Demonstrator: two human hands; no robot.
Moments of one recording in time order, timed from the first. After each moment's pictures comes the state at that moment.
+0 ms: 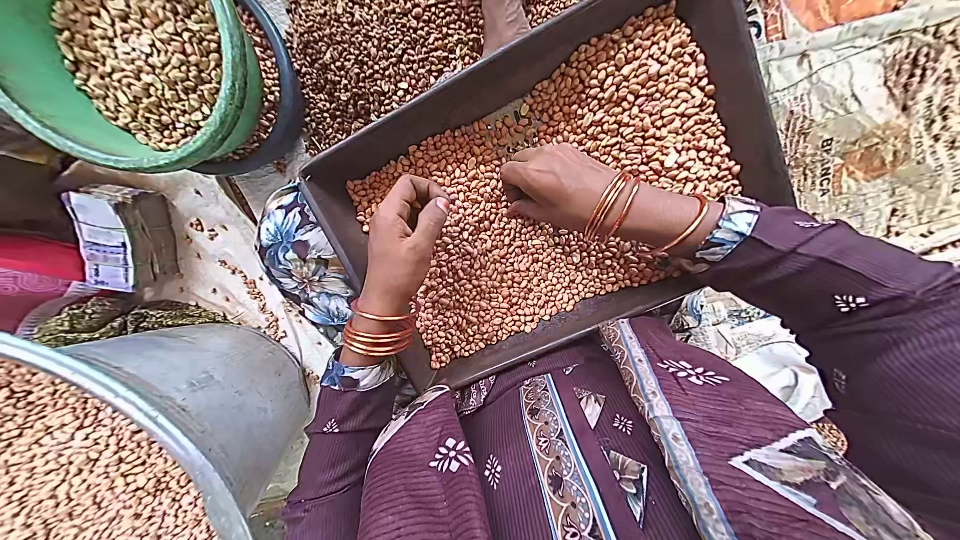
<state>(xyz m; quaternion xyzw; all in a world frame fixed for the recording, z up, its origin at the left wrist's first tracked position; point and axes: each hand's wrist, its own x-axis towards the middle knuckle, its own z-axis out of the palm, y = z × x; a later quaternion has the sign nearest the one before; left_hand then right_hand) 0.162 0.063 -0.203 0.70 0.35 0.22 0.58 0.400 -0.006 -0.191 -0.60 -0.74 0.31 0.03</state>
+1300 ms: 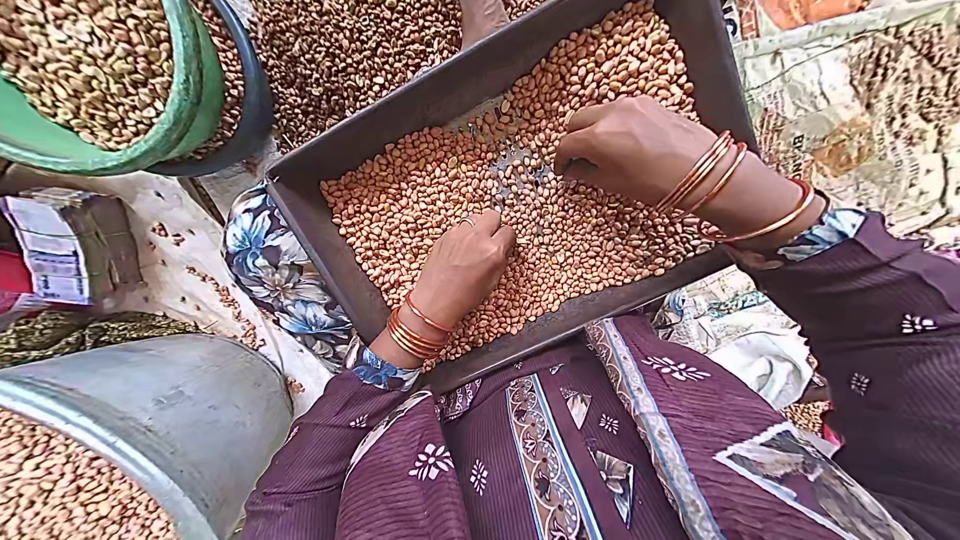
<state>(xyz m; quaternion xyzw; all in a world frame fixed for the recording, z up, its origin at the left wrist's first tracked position) 0.206 0.020 -0.223 0.96 0.12 0.05 0.27 0.466 -0.038 -0.164 -0.60 -0.76 0.24 0.02</state>
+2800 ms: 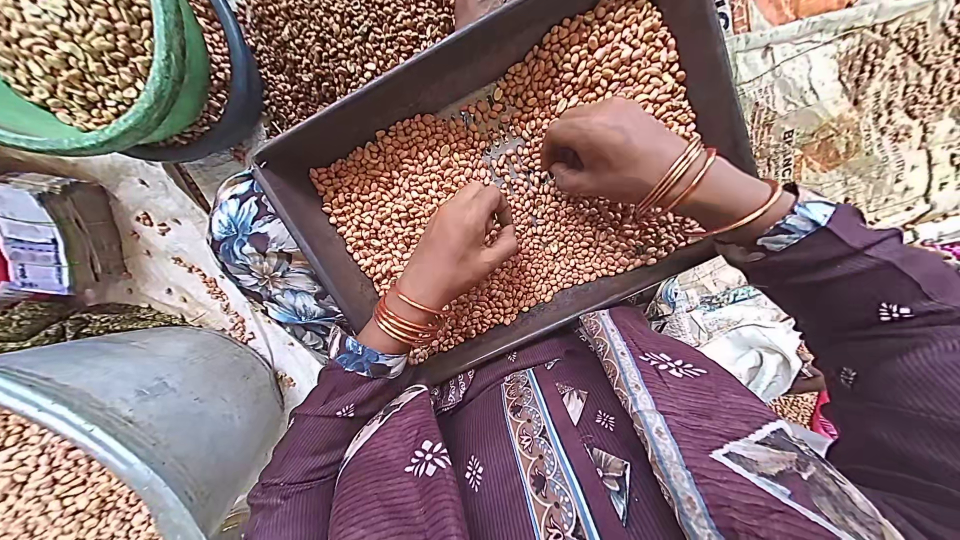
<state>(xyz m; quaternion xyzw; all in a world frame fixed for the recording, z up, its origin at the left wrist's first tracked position) 0.211 0.025 -0.206 0.87 0.20 0.09 0.44 0.455 -0.047 -0.174 -0.64 -0.72 0.26 0.09</state>
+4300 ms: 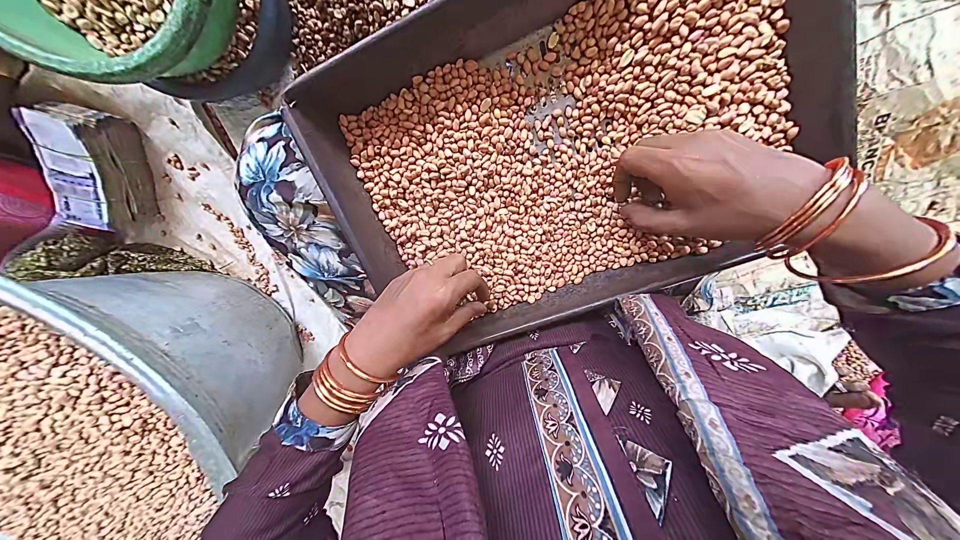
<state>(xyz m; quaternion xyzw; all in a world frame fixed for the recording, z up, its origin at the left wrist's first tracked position) 0.101 0.001 -0.183 0.90 0.14 -0.03 0.41 0.452 -0.093 -0.158 -0.59 -0.74 0.34 0.03</state>
